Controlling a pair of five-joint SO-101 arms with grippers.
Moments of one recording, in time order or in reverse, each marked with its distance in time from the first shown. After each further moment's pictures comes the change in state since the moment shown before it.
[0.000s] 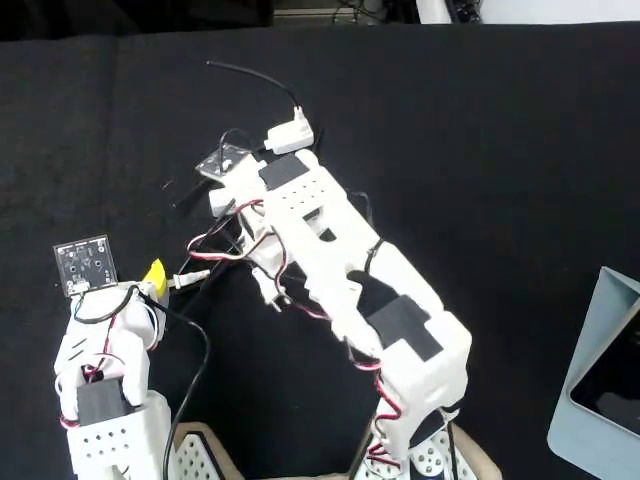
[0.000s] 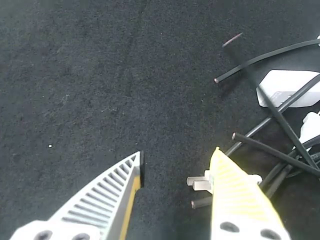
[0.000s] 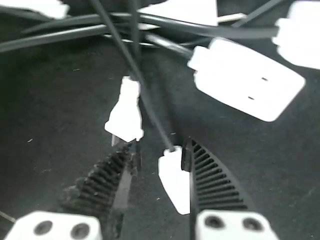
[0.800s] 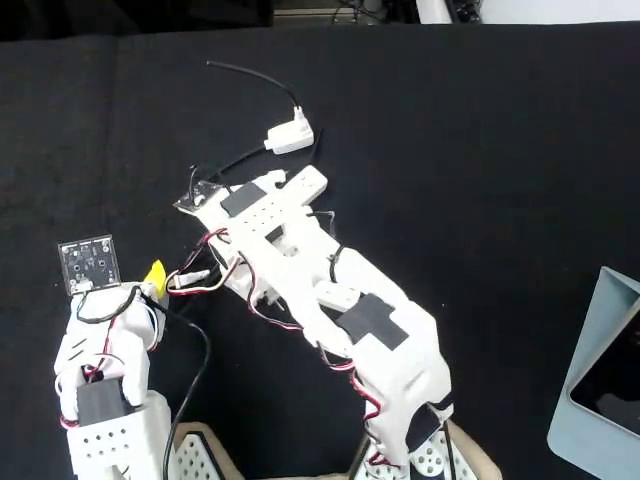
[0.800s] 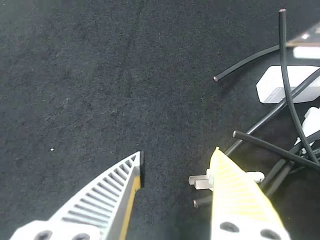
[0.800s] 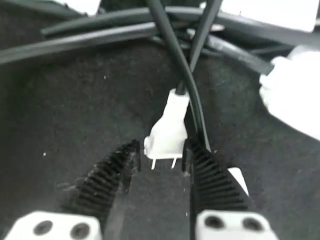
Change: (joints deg) left arm 0.0 0.0 0.0 0.0 -2.0; right arm -5.6 8.4 0.0 -2.6 -5.6
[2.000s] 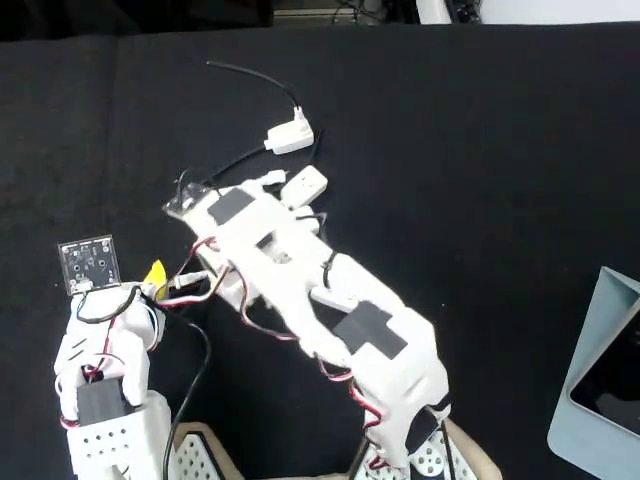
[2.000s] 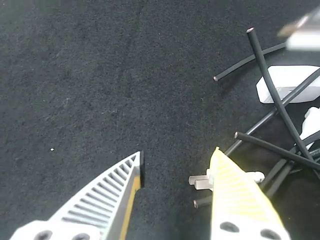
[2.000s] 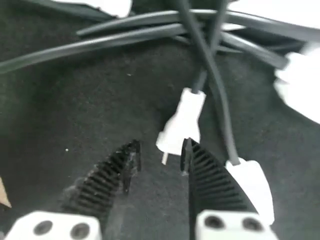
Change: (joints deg) left arm 0.0 0.0 0.0 0.0 0.0; right arm -3.4 -1.7 -0.1 1.8 -3.7
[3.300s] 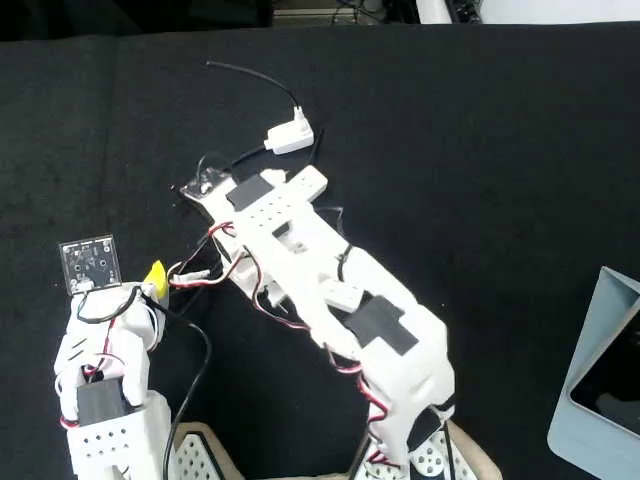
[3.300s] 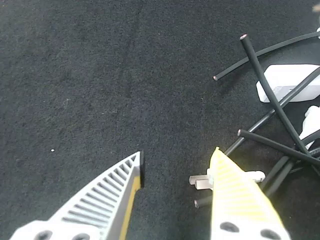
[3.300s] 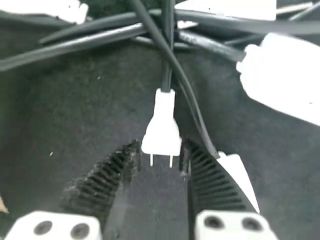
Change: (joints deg) left arm 0.0 0.0 0.0 0.0 -0.5; right arm 4.4 -1.7 -0.4 1.0 0.0
